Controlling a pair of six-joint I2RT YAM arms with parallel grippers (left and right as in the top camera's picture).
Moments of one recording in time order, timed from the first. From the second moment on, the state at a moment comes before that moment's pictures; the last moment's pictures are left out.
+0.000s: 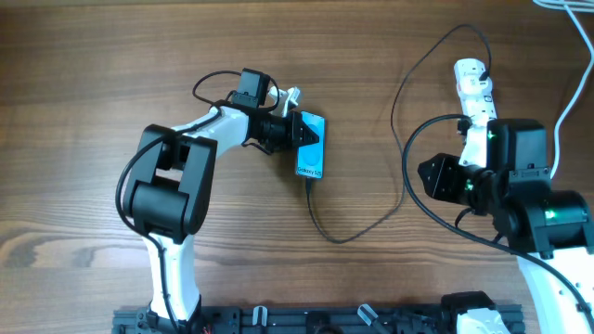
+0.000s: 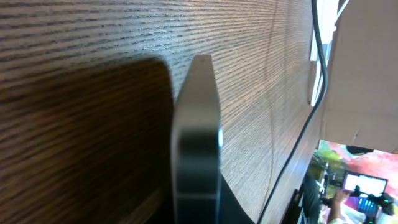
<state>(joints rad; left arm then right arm) -0.31 2.16 1.28 -0.29 0.84 -0.37 0.10 1.01 1.07 -1.06 -0.23 0.33</state>
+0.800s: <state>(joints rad) -0.32 2.19 1.28 -0.24 0.83 -0.45 0.10 1.30 1.07 -1.07 -0.21 0.32</state>
